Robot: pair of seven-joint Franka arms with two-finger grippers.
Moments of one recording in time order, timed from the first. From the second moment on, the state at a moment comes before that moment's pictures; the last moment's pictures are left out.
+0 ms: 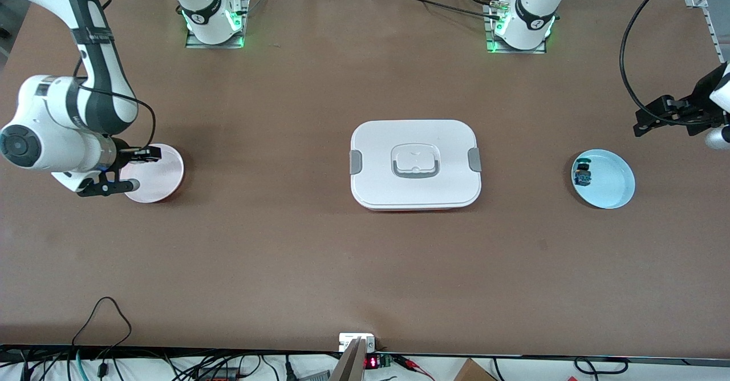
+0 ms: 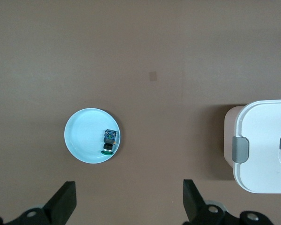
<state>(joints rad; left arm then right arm) 0.00 0.10 0.01 -1.46 0.02 1.56 -0.01 0.01 0.33 -0.07 -1.84 -0.03 1.84 -0.18</state>
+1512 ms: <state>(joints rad) -0.01 0.13 -0.02 -1.36 -0.10 1.33 -0.01 0.26 0.19 0.09 -1.52 0.77 1.92 -0.78</state>
